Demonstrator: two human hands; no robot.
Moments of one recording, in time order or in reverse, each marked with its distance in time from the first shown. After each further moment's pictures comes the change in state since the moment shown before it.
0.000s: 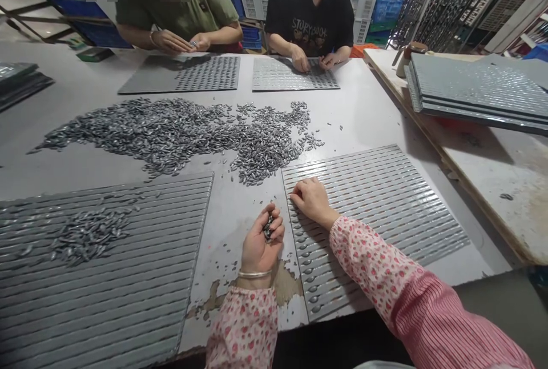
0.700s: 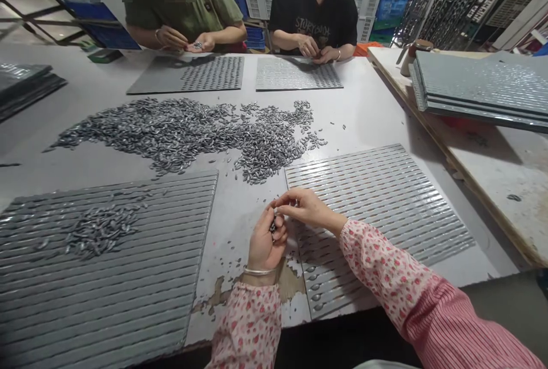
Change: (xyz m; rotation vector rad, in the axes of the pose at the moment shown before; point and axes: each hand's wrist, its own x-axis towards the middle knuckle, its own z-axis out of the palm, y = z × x) left_hand -0.003 -0.006 0.003 0.192 -0.017 0.072; right_hand -0.010 -0.031 -0.030 0.757 -0.279 -0.112
